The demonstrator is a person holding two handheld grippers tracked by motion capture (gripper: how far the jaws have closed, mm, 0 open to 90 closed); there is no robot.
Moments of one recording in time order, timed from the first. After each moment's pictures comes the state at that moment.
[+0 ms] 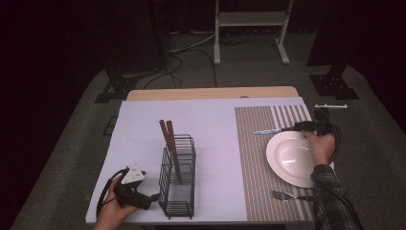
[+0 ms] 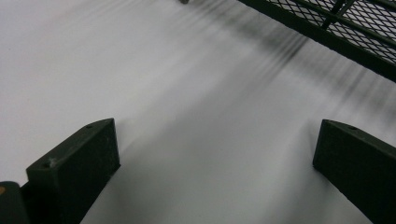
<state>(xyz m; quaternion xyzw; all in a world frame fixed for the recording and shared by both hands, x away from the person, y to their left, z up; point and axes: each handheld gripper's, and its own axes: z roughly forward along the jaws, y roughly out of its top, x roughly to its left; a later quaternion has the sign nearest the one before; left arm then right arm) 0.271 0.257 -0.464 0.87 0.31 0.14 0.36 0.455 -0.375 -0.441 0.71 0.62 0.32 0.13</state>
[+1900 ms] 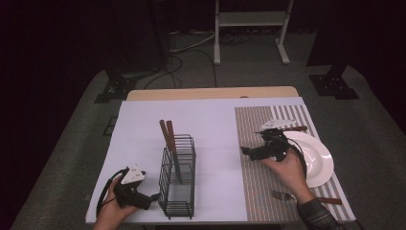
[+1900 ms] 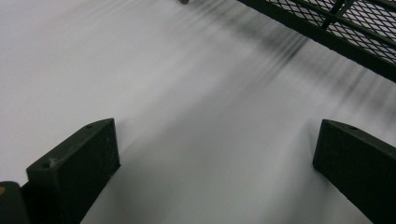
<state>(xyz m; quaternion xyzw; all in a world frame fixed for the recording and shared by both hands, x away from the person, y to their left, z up) 0.271 0.257 -0.464 0.87 0.31 0.14 0.36 0.354 -0.198 -0.390 0.41 0.81 0.41 0.14</state>
